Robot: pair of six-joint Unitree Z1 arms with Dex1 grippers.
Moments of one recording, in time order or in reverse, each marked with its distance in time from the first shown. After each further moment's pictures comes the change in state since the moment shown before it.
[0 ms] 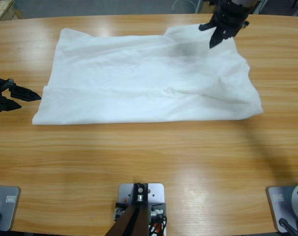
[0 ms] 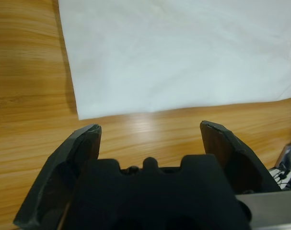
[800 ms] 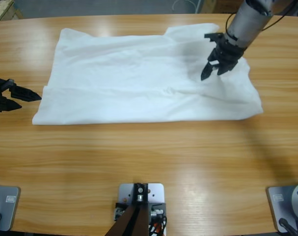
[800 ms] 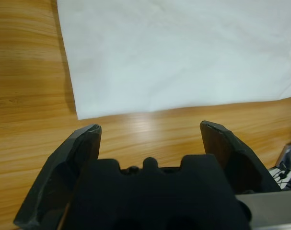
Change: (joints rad) arm 0 -0.004 0.000 0.000 0.000 0.000 0.000; arm 1 -0.021 -0.079 0.518 -0.346 0.070 0.059
